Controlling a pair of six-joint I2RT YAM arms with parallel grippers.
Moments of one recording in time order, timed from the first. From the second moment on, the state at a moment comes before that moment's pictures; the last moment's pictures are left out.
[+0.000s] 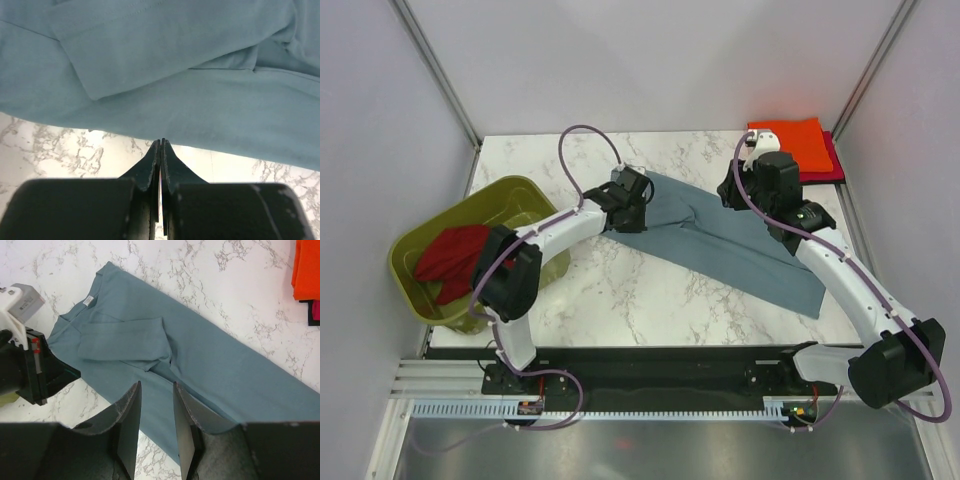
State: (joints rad) left arm -0.61 1.82 1.38 -0.49 -0.13 -0.48; right arm 0.36 1.25 1.16 -0.34 0.02 0.27
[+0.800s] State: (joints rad) left arm -0.49 2.47 2.13 -0.59 -0.20 -0.49; right arm 0.36 1.27 1.16 -0.33 0.04 0.27
